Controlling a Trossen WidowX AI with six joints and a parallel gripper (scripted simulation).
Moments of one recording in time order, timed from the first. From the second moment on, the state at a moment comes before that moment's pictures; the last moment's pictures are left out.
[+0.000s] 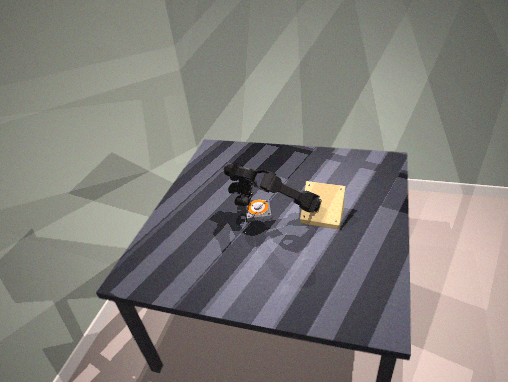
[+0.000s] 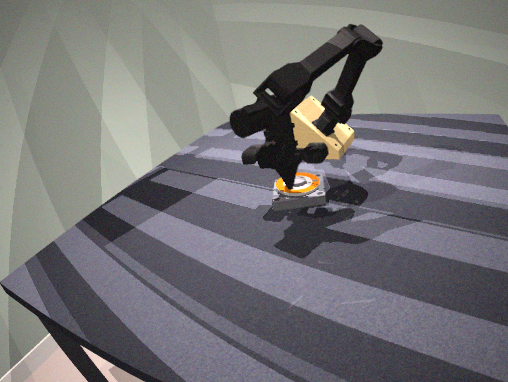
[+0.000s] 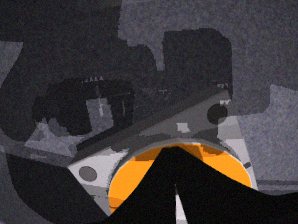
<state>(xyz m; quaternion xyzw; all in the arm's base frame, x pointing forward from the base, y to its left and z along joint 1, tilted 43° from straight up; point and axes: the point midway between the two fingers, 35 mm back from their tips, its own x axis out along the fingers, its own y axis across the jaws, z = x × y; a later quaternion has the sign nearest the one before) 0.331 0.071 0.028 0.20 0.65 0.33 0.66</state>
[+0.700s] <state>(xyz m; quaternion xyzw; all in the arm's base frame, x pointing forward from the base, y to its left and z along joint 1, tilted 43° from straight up) 0.330 0.046 0.011 0.19 0.65 0.33 0.66</state>
